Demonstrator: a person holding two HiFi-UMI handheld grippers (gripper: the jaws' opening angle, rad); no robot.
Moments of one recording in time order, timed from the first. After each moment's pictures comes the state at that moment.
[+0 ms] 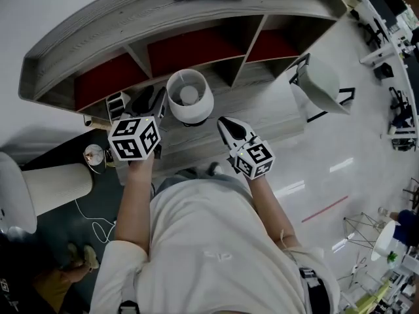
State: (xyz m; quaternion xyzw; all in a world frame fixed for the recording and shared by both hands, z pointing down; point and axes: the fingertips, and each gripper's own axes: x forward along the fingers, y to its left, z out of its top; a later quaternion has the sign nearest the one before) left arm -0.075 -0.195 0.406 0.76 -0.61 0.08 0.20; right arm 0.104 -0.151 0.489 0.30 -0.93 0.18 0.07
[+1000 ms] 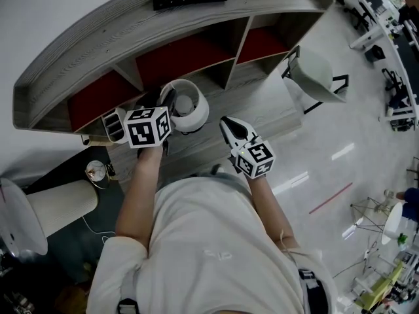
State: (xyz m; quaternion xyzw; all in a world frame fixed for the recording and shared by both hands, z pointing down) left arm -0.041 -0.246 0.449 0.77 -0.57 0.16 0.25; right arm 0.123 -0.175 0.494 0.37 -0.91 0.19 0.06
